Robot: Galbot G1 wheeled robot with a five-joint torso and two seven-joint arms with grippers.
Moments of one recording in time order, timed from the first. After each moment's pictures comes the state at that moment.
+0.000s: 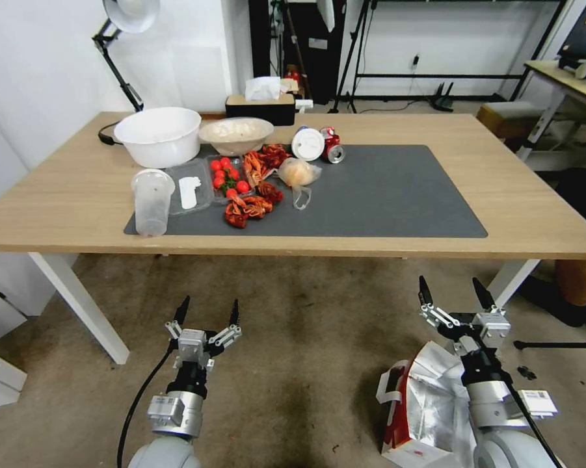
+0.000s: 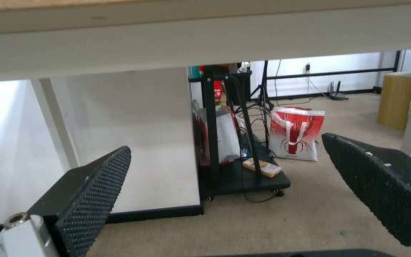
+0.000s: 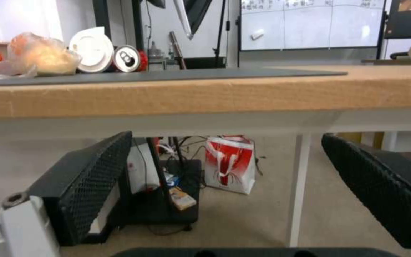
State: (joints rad) left arm 1.67 -1.36 -0.39 -1.98 -0.09 -0.29 -0.13; right arm -1.71 1.42 0.70 2.12 0.27 0.23 -0.08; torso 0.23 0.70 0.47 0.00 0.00
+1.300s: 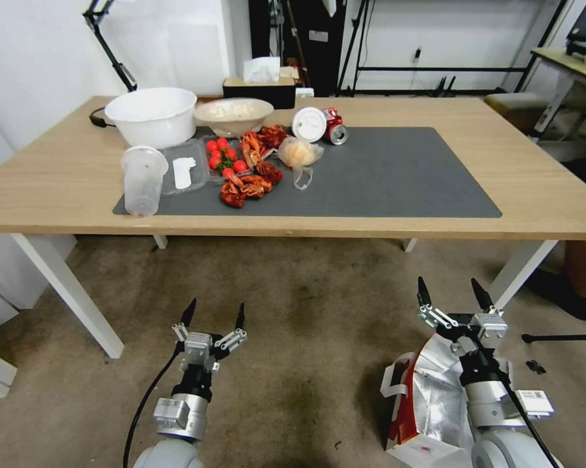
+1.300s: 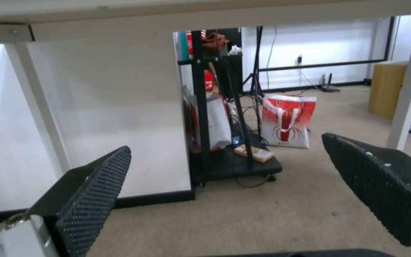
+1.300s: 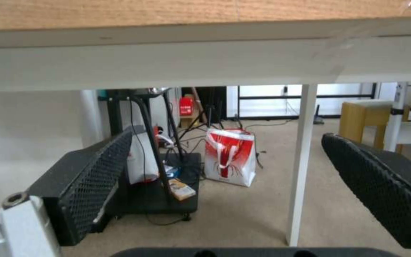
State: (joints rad) left arm 1.67 -1.36 -0.38 -1.97 -0.08 -0.29 -0.11; right arm -1.70 1.42 0.70 2.11 0.26 0.24 -0.08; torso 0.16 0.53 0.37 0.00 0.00
